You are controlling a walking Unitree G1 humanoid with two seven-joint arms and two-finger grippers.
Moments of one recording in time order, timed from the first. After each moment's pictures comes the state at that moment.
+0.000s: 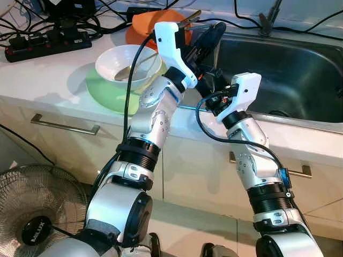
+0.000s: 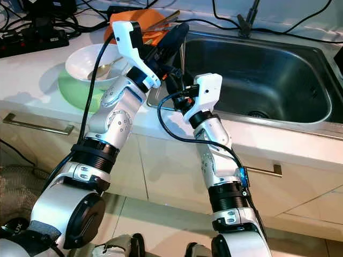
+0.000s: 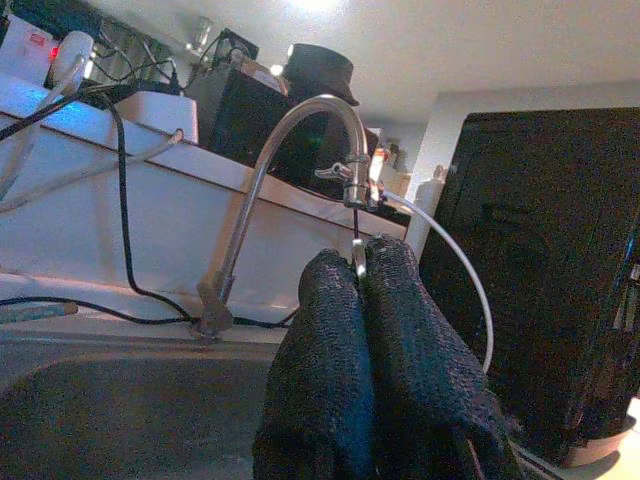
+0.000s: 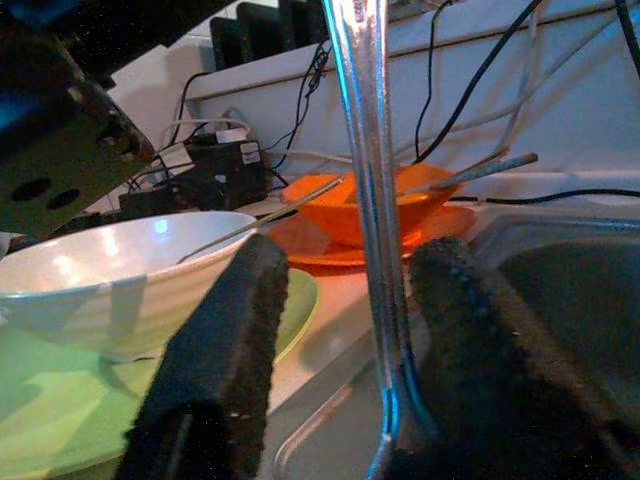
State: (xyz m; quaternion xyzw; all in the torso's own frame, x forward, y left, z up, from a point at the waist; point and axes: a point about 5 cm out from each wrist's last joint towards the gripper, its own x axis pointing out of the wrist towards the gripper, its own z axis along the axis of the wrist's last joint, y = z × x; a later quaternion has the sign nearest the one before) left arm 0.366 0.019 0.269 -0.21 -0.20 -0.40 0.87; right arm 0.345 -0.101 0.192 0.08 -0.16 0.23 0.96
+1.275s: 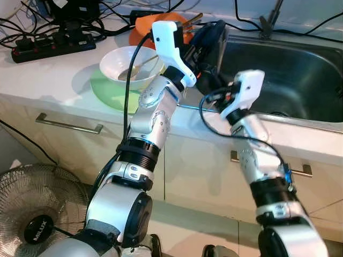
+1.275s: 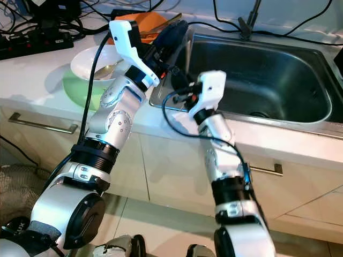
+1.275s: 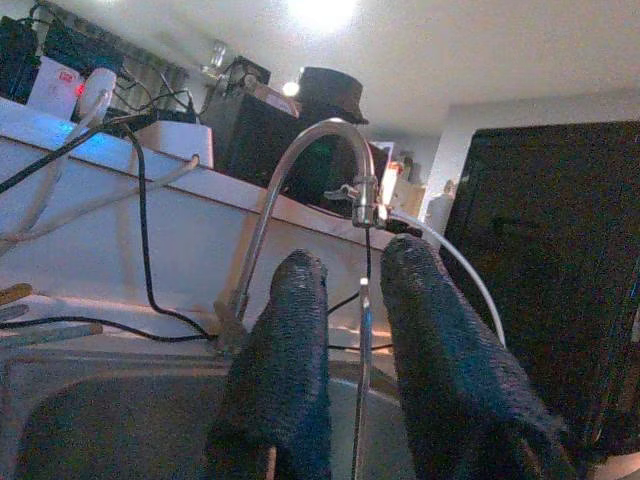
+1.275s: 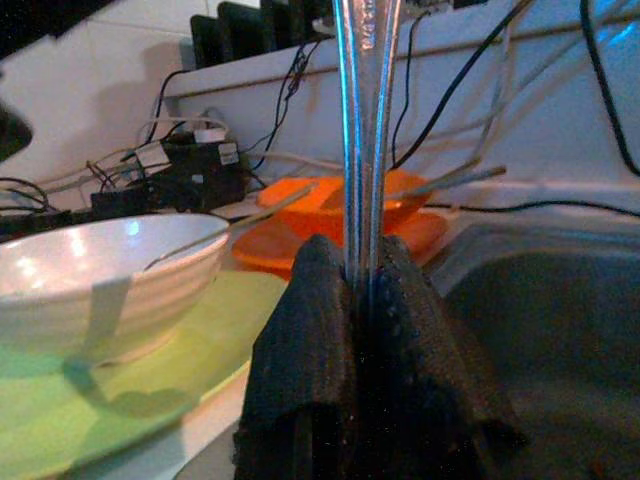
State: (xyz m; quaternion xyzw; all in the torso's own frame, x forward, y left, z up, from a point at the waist) left arm 0.366 0.022 0.271 -0.21 -0.21 -0.39 0.87; right arm 0.357 -0.113 0.196 0.06 -0.17 0.20 0.96
